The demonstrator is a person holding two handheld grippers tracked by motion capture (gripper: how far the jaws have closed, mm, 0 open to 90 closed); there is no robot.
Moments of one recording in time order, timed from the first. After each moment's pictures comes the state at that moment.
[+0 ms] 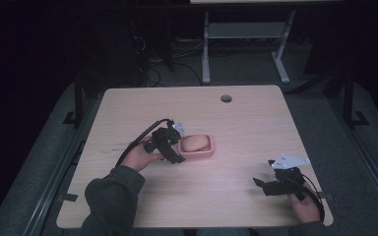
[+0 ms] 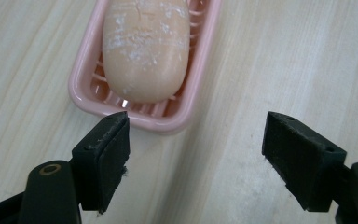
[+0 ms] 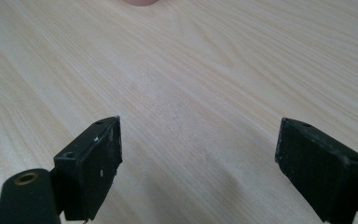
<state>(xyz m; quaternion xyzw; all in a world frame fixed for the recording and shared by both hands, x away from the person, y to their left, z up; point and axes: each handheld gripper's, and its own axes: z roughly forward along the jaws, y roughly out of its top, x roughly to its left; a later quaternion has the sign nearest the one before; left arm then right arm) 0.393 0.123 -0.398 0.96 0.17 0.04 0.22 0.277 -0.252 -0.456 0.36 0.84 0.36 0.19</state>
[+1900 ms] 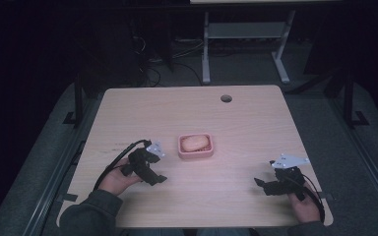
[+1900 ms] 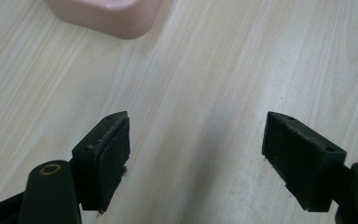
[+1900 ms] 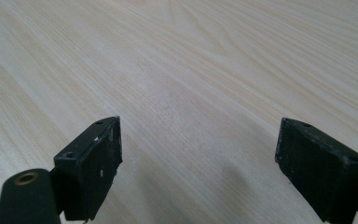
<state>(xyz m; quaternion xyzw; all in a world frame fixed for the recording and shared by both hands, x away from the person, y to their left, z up) 0.334 0.186 -0.416 0.95 0.19 0.04 0.24 0.279 -0.255 -0.461 0.38 0.84 0.35 0.19</state>
